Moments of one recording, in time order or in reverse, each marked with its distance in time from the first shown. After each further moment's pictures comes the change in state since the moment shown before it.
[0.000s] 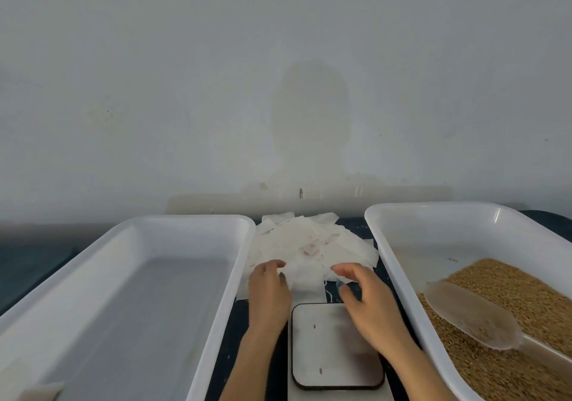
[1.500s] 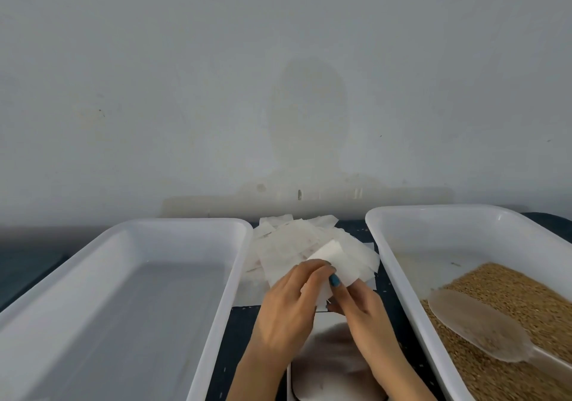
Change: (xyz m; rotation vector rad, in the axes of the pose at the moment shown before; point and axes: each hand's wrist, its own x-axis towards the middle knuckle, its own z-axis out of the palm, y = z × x) left_hand -0.011 0.008 0.001 0.066 0.223 0.925; right_hand -0.009 0.014 0.029 0.532 0.020 0.082
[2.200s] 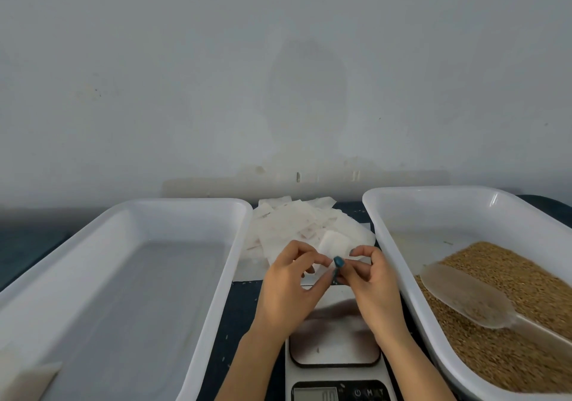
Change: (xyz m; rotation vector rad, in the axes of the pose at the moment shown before) left_hand -0.003 0.015 -0.005 -0.291 -0.034 -0.308; right_hand 0.002 0.010 -0.020 -0.096 0.111 -0.059
